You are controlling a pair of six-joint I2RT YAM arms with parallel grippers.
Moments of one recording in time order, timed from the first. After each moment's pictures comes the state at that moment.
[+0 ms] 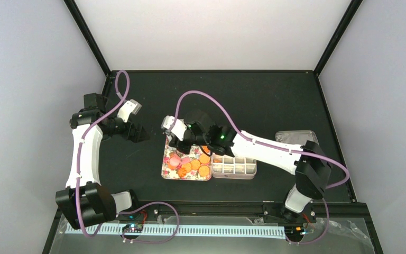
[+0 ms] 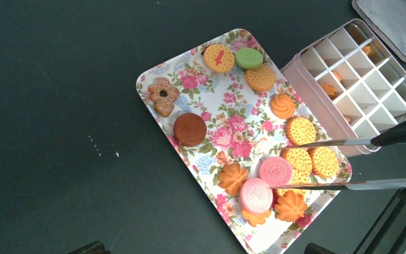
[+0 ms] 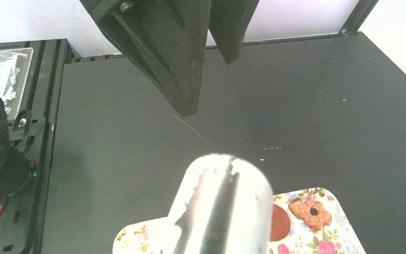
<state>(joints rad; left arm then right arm) 0.27 1.21 1.14 -1.11 0.73 0.65 1.07 1.65 1.30 -0.16 -0.18 -0.16</state>
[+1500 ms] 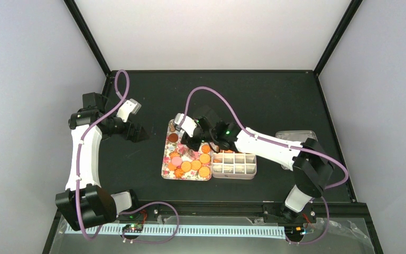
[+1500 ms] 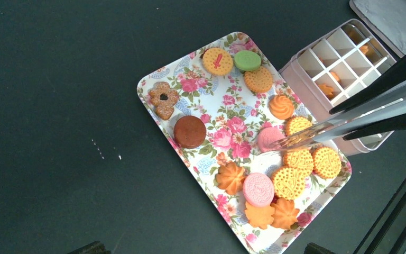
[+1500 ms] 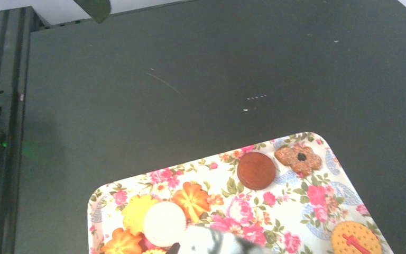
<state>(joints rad) 0.27 1.20 1.16 -1.13 0.73 0.67 0.97 1.66 1.23 -0.19 -0.24 -0.16</state>
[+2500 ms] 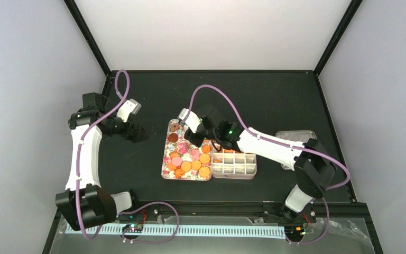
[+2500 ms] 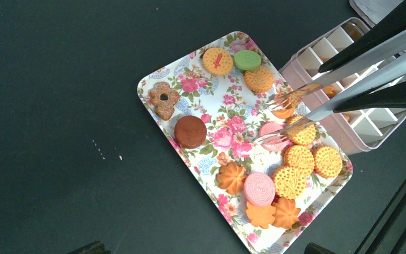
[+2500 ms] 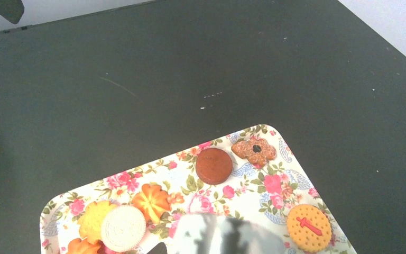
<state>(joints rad) 0.27 1.20 1.16 -1.13 0.73 0.68 0.94 1.64 1.21 -0.16 -0.13 -0.15</state>
